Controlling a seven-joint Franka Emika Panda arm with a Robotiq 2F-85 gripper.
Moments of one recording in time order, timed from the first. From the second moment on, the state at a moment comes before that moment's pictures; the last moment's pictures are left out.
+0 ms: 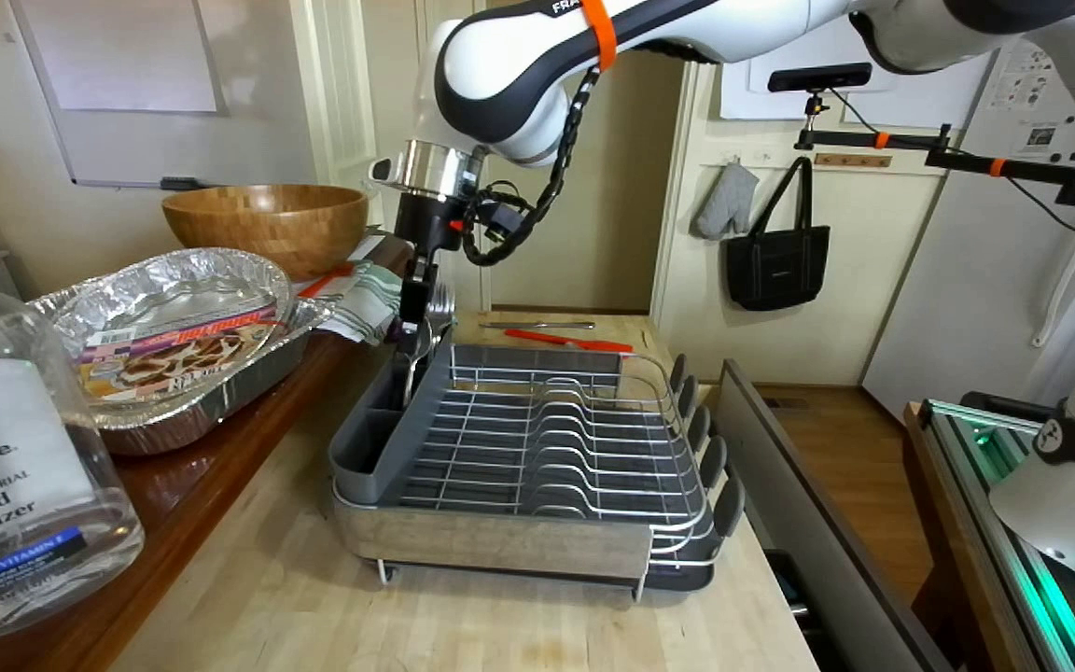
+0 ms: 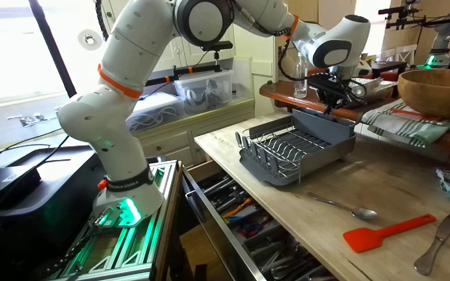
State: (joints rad) arm 0.00 0.72 0.25 -1.36 0.20 2.19 -0.52
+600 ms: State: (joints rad) arm 0.00 0.69 0.24 -1.31 0.20 2.10 -0.52
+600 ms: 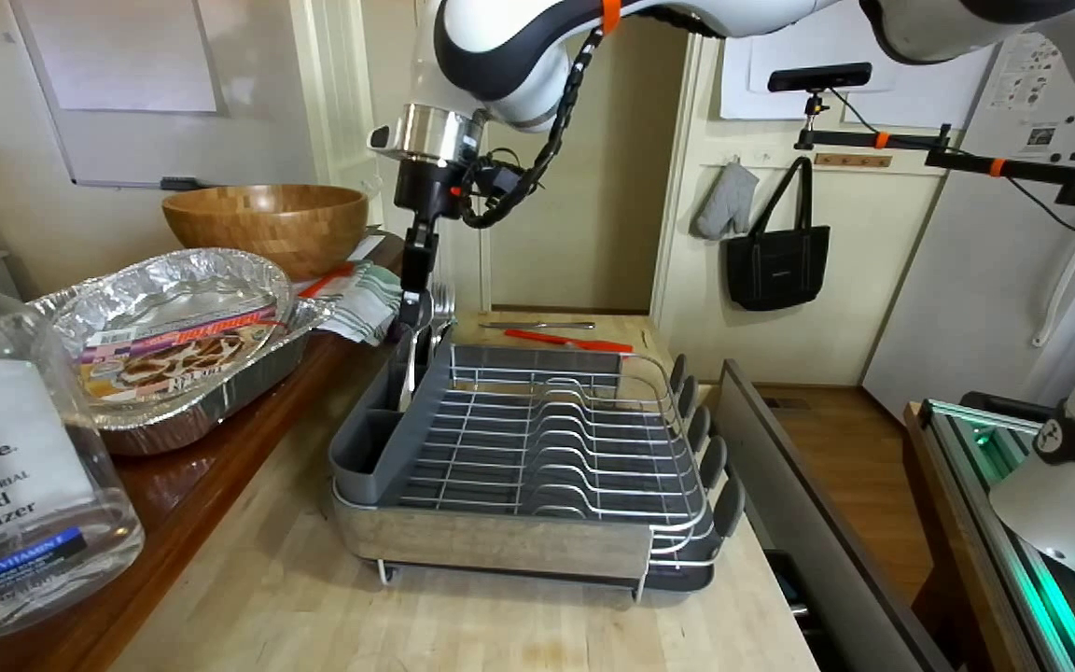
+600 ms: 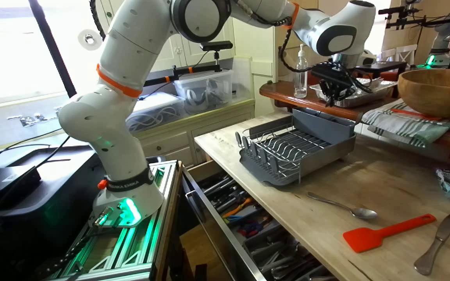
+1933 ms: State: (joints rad) arm -0.02 0.58 0.16 -1.24 0.20 1.77 -0.52
